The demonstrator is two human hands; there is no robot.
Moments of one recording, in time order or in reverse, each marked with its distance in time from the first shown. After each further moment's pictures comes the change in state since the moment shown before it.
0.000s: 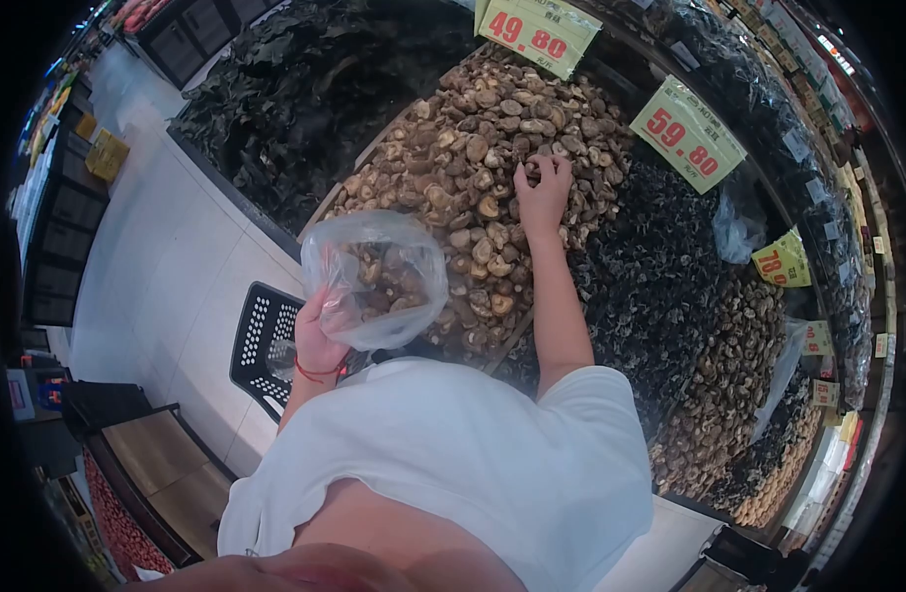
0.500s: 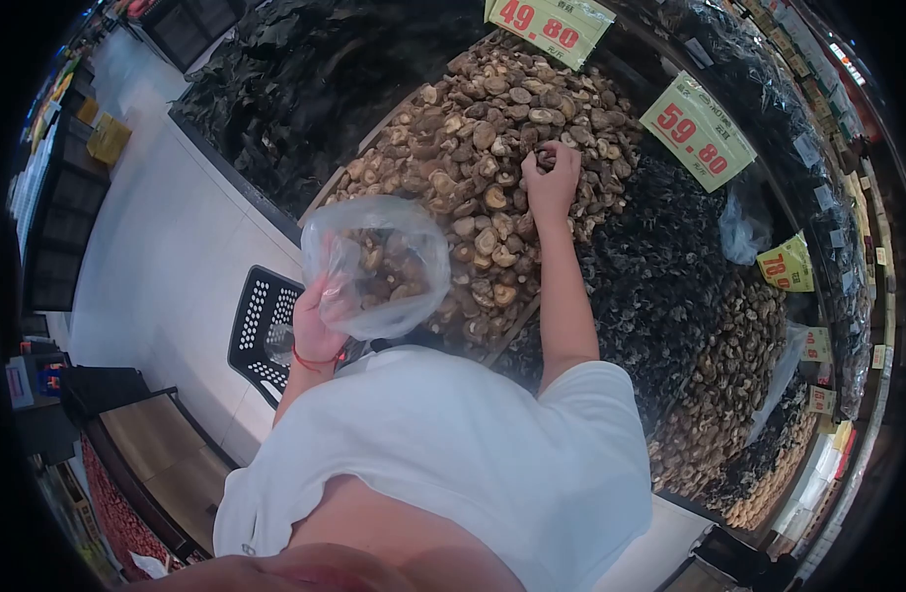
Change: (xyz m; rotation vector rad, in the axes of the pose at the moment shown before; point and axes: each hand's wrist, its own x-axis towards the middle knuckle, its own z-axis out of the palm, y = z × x) left_hand -0.003 -0.001 0.013 0.003 -0.026 0.004; right_hand 0.003 -0.008 -0.006 0.059 -0.027 0.040
